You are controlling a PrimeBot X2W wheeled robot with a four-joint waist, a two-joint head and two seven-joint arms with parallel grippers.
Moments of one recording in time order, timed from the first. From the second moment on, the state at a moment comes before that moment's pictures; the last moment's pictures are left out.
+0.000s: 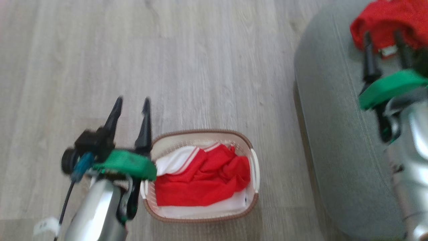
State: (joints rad) left arm -0.29 0.12 -0.32 0.26 -0.33 0.08 -0.25; right arm -0.71 -0.26 0.04 0.73 0.27 0.13 -0.26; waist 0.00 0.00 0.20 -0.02
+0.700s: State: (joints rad) left arm 0.09 0.09 -0.14 0.14 -0.27 0.10 -0.25; right arm -0.17 -0.06 -0.03 0.36 0.17 0.13 -0.26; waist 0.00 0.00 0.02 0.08
